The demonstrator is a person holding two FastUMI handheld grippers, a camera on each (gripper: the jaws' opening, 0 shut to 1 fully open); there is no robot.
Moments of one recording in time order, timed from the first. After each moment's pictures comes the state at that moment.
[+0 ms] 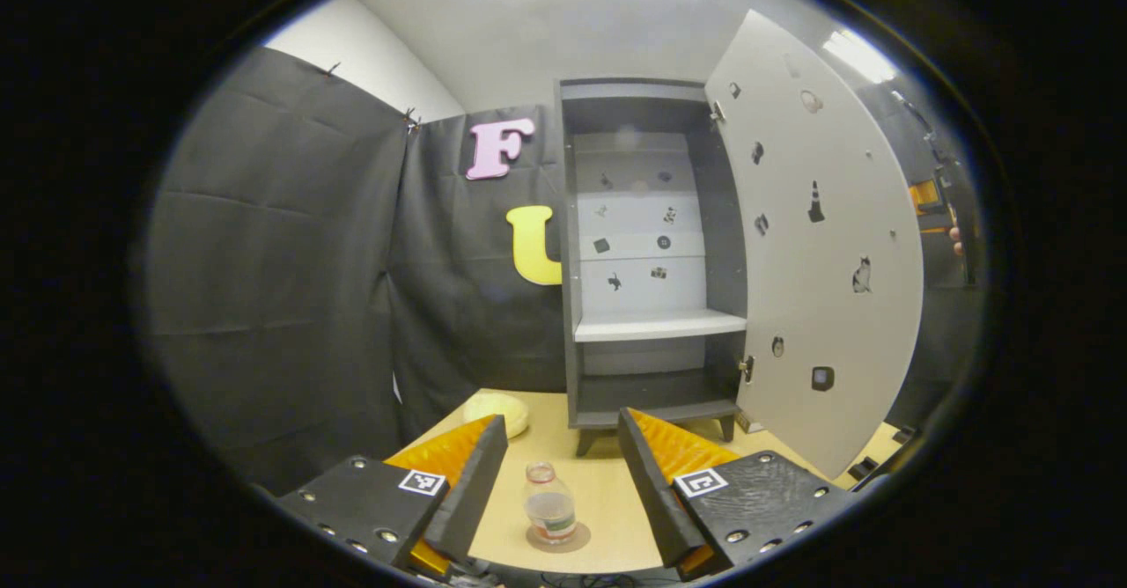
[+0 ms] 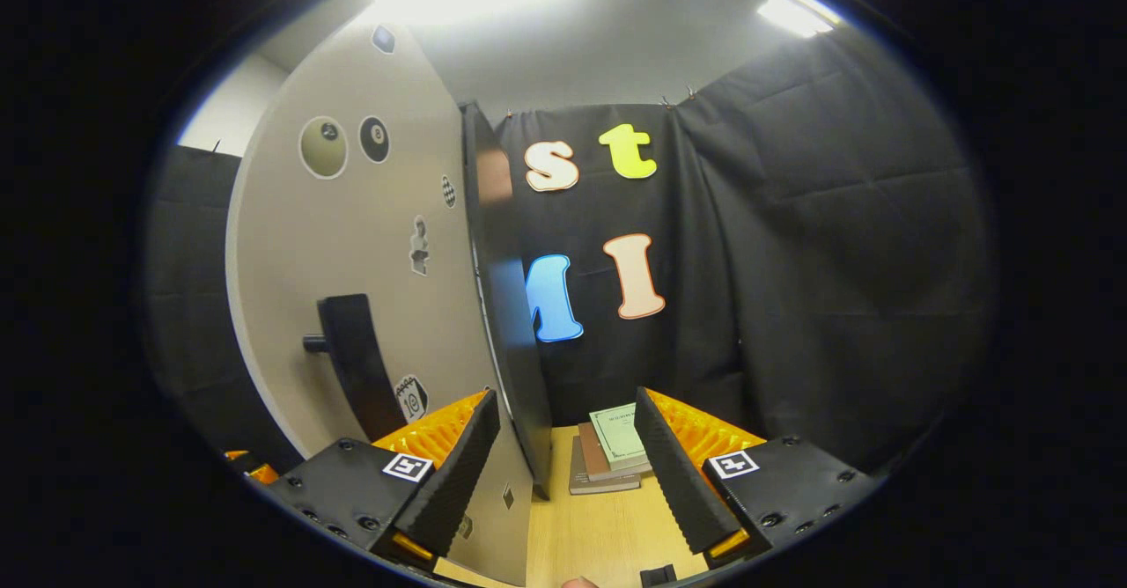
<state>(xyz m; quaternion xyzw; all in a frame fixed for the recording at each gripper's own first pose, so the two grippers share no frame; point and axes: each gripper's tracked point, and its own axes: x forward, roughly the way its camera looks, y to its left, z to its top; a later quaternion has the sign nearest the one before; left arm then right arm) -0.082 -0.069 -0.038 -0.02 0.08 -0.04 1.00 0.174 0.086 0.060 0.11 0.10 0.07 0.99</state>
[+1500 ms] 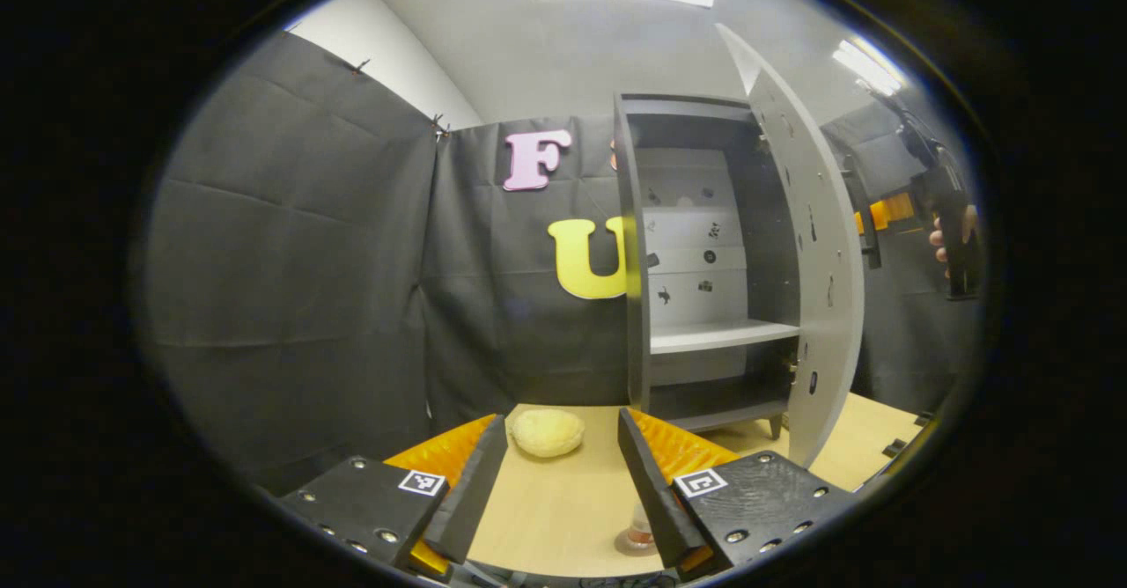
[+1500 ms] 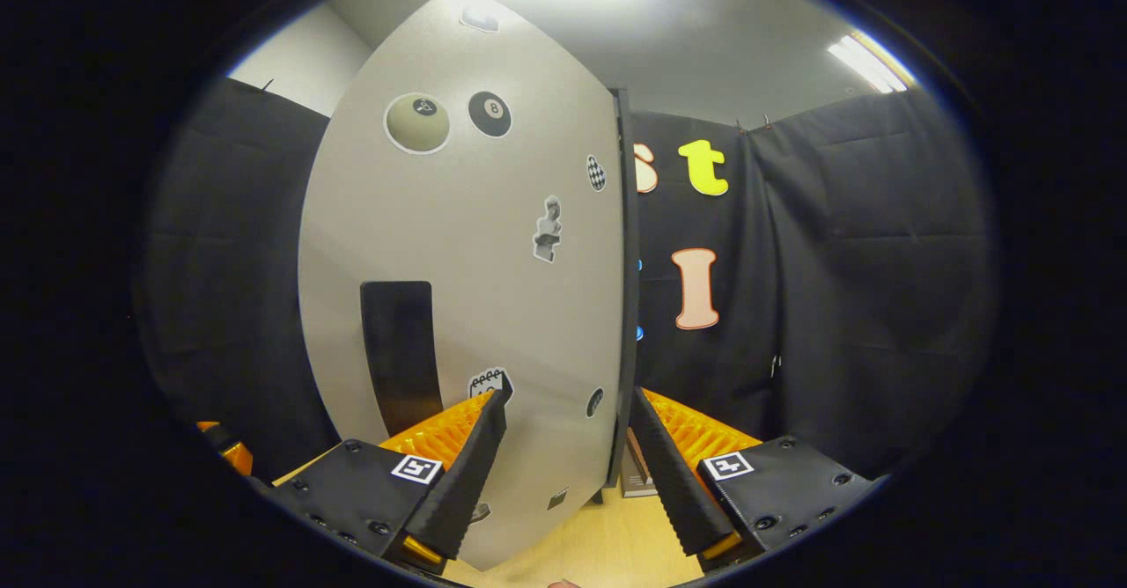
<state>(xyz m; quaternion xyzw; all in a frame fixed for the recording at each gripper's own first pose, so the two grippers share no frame) -0.075 0.083 -0.050 -0.02 0.07 -0.01 1.00 0.166 0.277 0.081 0.05 0.10 0.11 0.99</state>
